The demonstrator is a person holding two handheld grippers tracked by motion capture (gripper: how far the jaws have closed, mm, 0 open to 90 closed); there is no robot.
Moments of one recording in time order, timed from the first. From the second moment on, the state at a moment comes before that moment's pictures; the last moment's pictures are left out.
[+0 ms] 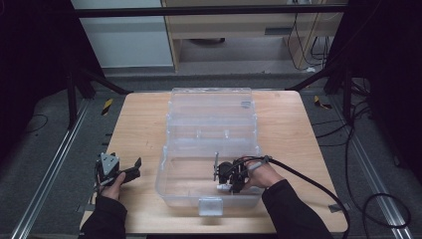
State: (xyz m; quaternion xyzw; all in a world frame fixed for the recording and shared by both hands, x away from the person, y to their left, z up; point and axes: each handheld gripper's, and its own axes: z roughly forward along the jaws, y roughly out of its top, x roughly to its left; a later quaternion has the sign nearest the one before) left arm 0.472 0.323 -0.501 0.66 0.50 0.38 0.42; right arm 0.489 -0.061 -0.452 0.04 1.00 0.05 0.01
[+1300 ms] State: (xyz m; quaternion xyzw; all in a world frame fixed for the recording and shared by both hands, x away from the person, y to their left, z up) left arm 0.472 0.323 -0.501 0.66 0.50 0.38 0.42; right arm 0.487 -0.083 -0.406 0.07 0.99 0.13 0.03
